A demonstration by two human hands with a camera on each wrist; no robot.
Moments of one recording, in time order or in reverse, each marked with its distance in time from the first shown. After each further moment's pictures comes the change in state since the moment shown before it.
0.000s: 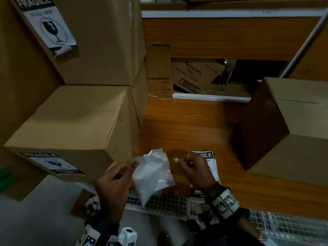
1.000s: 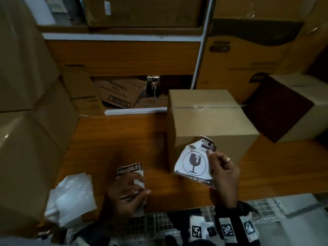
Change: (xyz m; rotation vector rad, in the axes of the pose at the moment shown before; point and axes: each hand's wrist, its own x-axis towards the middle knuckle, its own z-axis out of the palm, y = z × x) left_hand -0.077 0.093 0.179 -0.159 -0.621 0.225; right_hand -0.124 -0.008 -0.245 0.642 0.839 0.054
